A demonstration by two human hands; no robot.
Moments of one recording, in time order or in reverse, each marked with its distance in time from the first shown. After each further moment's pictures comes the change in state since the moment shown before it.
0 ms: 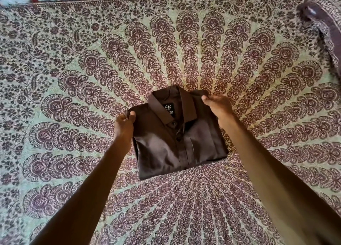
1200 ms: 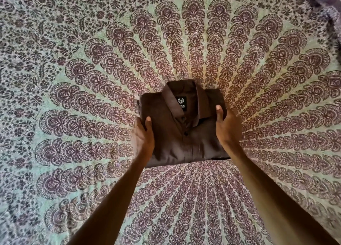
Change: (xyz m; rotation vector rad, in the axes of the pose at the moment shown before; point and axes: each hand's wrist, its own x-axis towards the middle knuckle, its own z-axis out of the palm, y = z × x) left_hand -0.072 -0.045 0.009 0.447 0.081 0.286; right_hand -0.081 0.069 -0.006 -0.539 0.362 -0.345
